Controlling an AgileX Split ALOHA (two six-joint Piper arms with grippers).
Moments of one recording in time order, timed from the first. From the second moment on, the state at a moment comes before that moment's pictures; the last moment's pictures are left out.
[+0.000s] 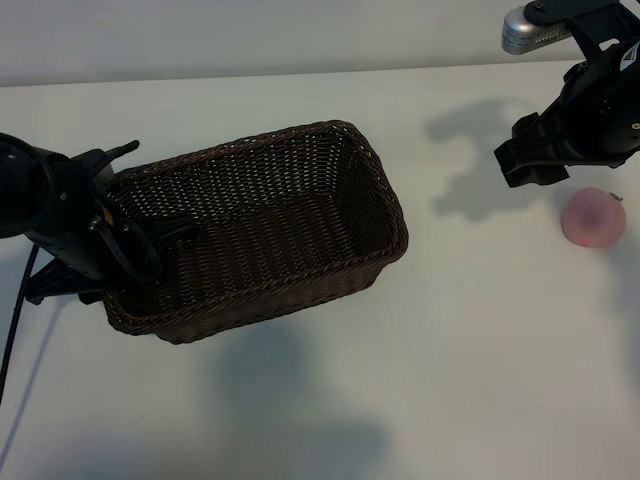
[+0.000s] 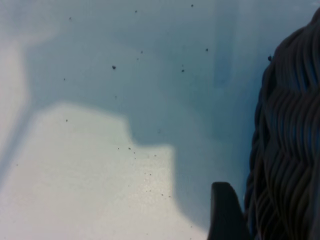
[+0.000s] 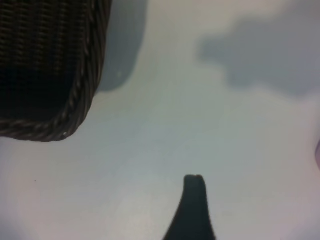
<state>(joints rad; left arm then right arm) -0.28 1.69 -0.82 0.04 0.48 -0.74 0.23 1.52 -1.19 0.18 0.90 -0.19</state>
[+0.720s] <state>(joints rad) -0.21 1.65 -0.81 -0.25 0.47 -0.41 0.23 1.52 -1.19 0.18 0.90 -0.19</state>
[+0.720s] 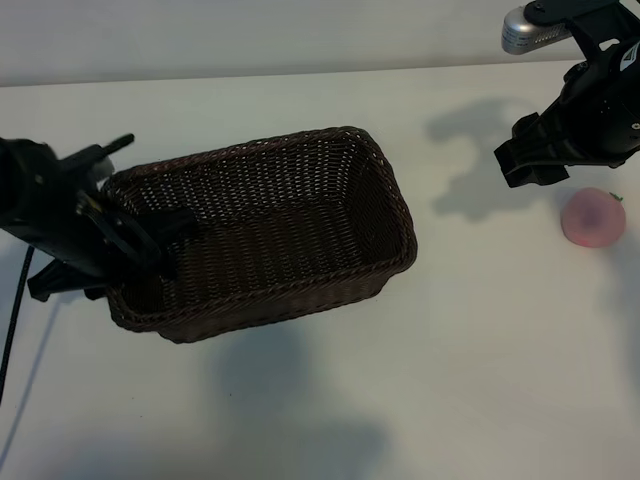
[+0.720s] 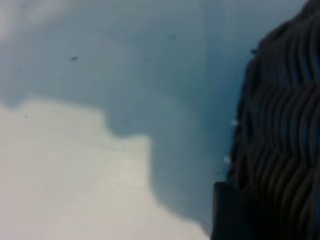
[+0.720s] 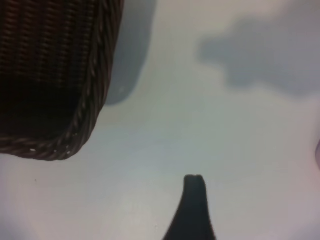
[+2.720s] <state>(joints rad) -0.22 1.96 -1.12 -0.87 0.35 0.06 0.23 1.52 -1.19 0.18 0.90 -0.19</state>
